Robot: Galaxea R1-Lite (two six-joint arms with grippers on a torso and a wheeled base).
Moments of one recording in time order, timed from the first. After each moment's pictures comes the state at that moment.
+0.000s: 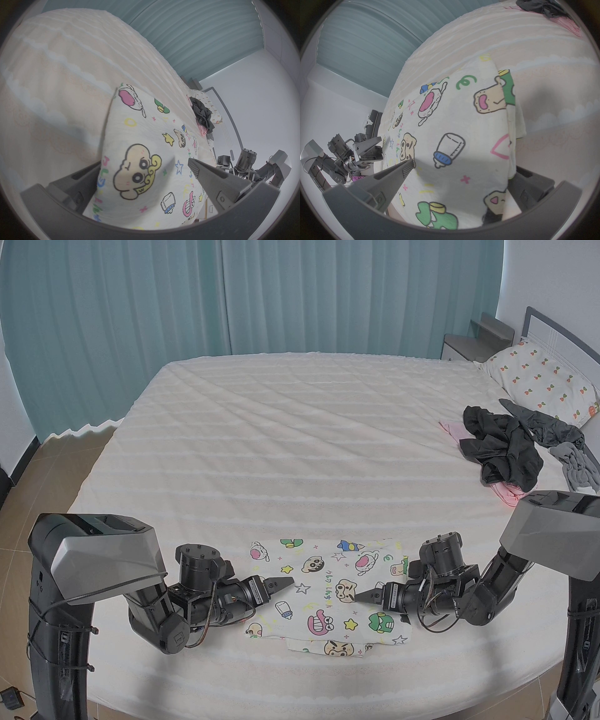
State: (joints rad) left arm -0.41 2.38 -0.73 -1.17 -0.31 -0.74; right arm 0.42 2.29 -0.78 -0.76 0.26 0.55
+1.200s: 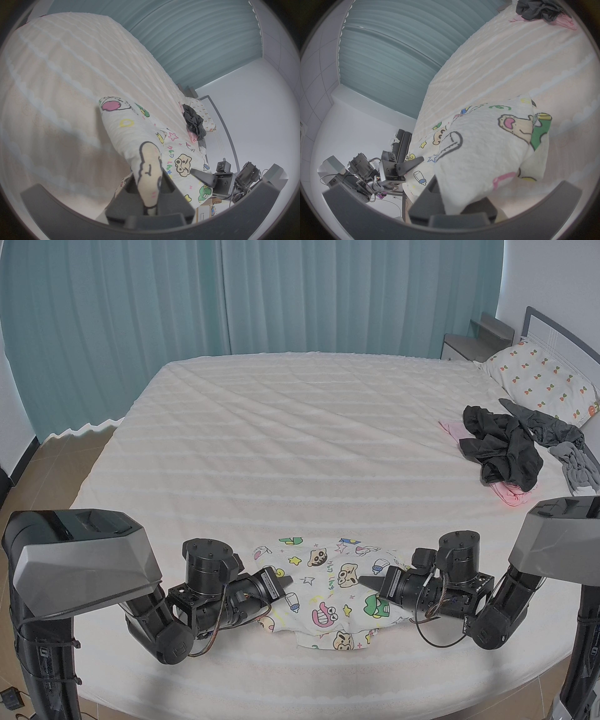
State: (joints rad) left arm -0.53 2.24 -0.67 -1.18 -0.17 -0.86; right arm 0.49 2.21 -0.58 -1.24 0.27 0.77
